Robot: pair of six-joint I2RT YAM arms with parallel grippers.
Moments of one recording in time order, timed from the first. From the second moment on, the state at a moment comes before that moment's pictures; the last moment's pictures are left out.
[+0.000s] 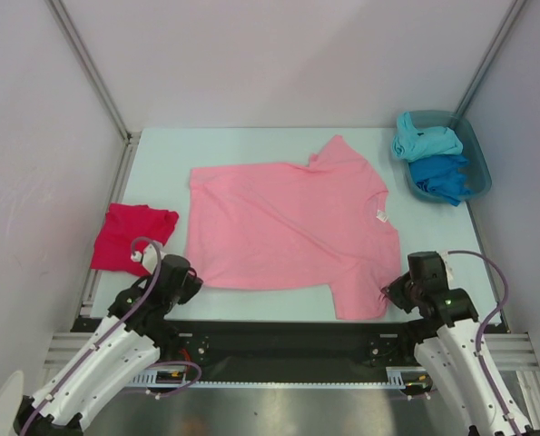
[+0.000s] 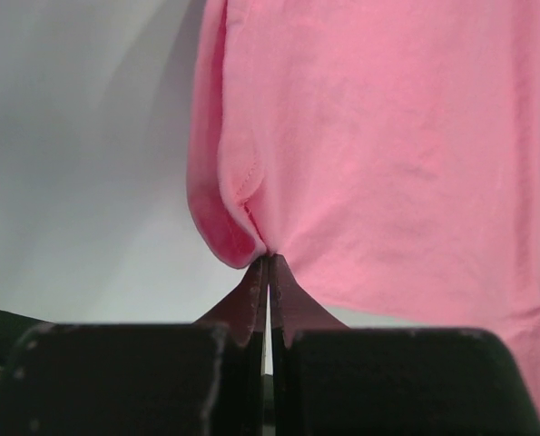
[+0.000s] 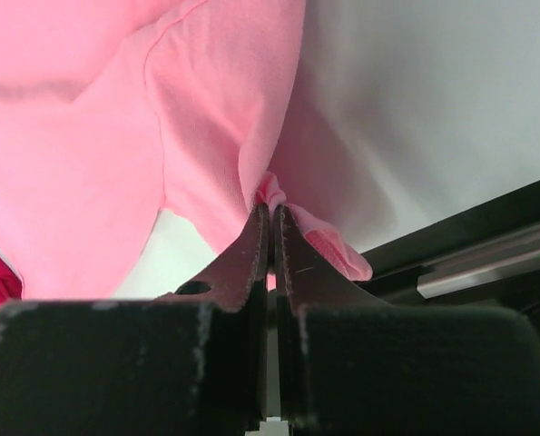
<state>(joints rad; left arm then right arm) -0.56 0.47 0.42 -0.83 -0.34 -1.18 0.20 0.48 0.46 -0.97 0.07 1.09</state>
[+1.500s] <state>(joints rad) -0.61 0.53 0.68 -0.97 -0.50 -1.24 -0.06 0.80 0.70 -0.72 0.05 1.01</state>
